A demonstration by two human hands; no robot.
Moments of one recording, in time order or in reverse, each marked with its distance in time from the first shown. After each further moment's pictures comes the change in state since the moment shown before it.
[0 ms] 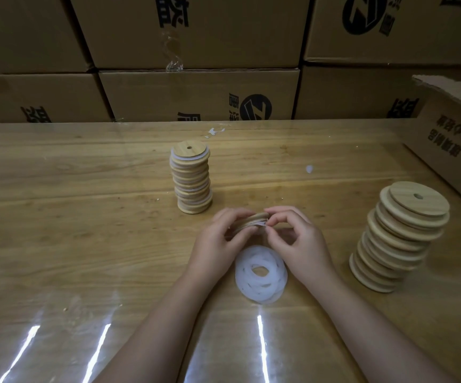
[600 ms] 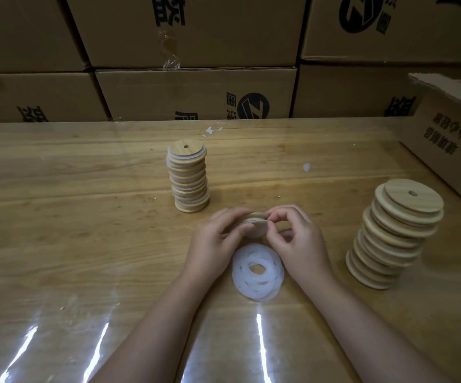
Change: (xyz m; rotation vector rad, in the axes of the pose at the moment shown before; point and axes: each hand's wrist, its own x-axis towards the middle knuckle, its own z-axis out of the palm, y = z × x) left_hand -0.001 0.001 0.000 -0.001 0.050 0.046; right_hand -0.001 -0.001 0.001 -0.129 0.101 -0.066
